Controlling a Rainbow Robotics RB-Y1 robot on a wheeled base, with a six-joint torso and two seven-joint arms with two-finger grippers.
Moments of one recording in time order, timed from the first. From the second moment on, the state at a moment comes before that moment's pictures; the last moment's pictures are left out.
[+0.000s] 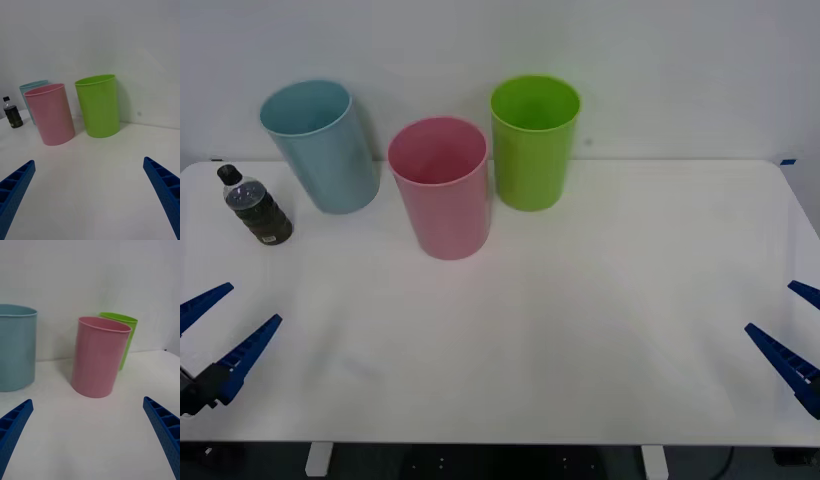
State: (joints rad) right arm 0.35 -0.40 -0.52 -1.66 0.96 -1.22 0.00; left arm 0.36 0.38 0.48 -1.65 -0.96 -1.08 -0.02
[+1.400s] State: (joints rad) right arm 0.35 -0.40 -0.52 -1.66 0.96 -1.22 0.00; left arm 0.16 0.37 0.41 -1.33 -0.95 -0.62 -0.18
